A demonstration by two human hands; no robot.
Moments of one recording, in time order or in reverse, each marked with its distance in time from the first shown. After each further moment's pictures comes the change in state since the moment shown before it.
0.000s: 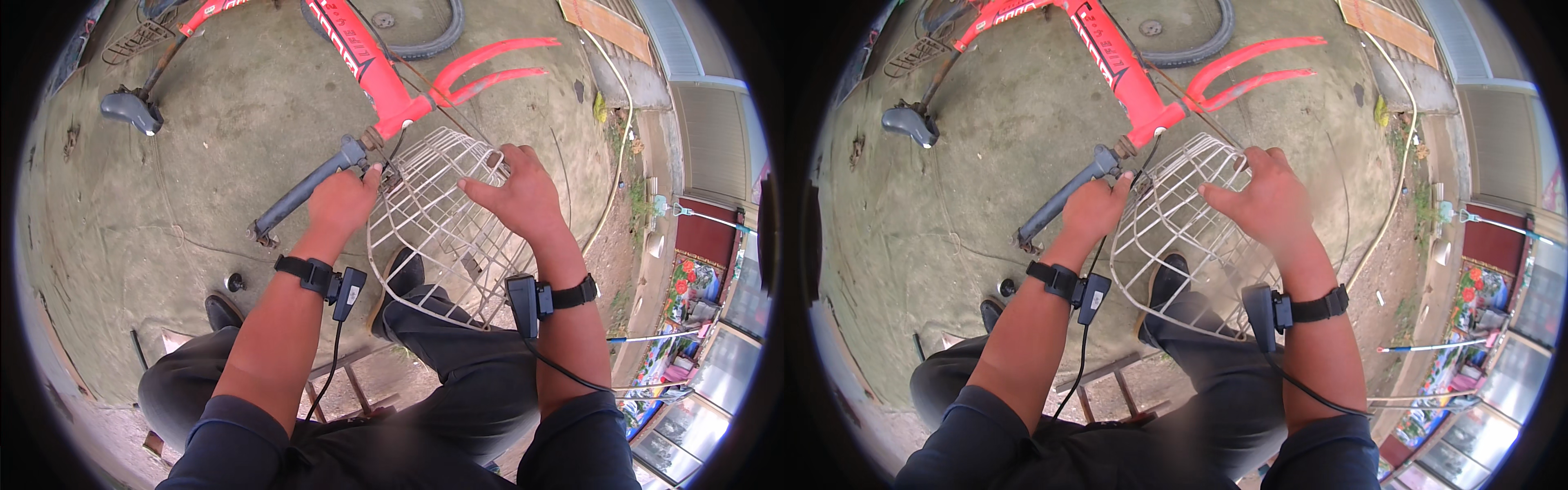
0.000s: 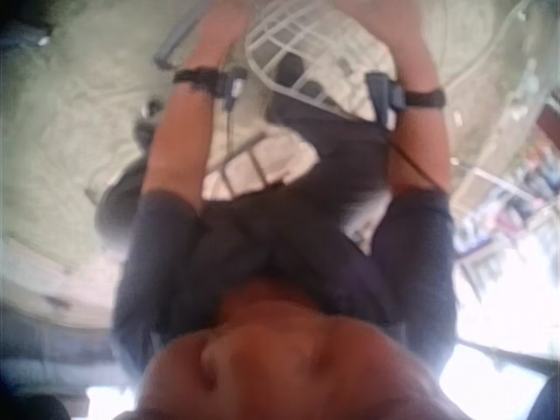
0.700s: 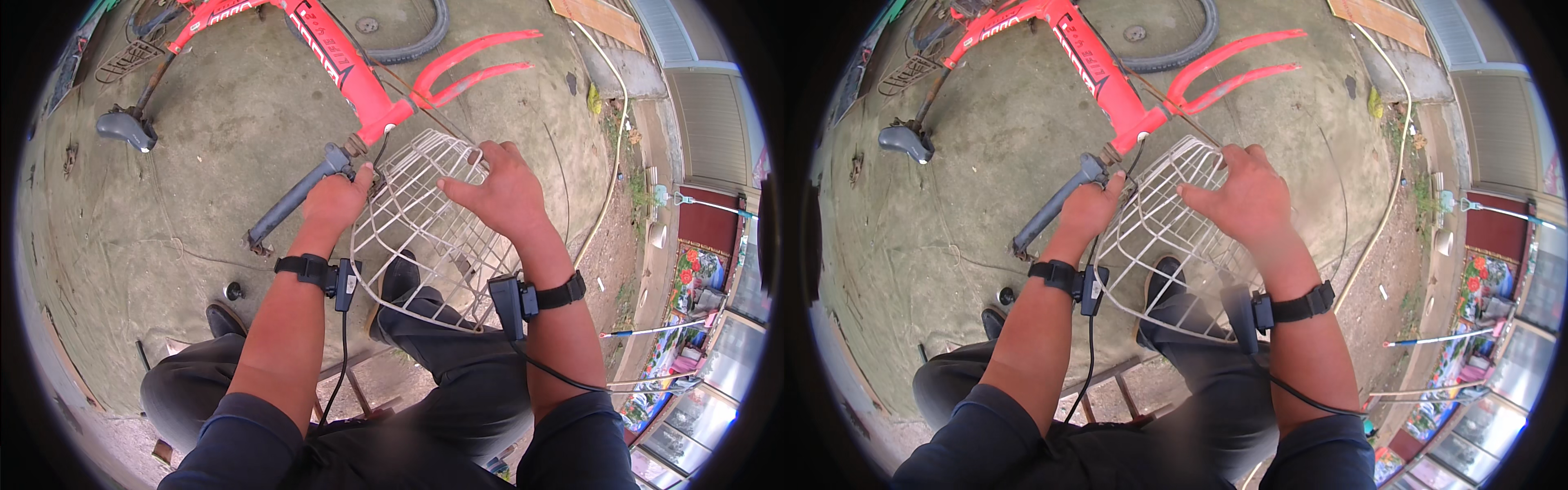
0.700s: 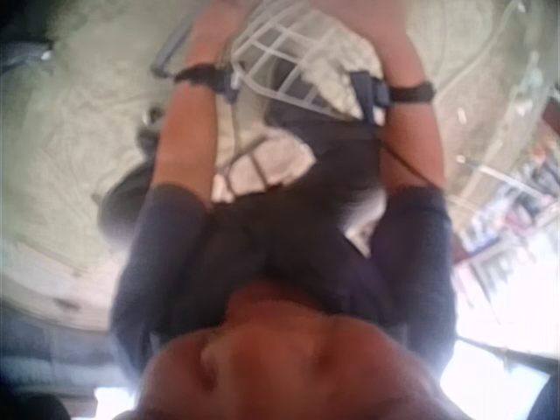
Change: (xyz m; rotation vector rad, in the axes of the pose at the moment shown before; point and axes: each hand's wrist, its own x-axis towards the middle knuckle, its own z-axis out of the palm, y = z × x) left_hand 0.017 0.010 0.001 -0.046 -0.066 -0.085; right_hand 0.000 -0.005 -0.001 0.026 -0.008 0.044
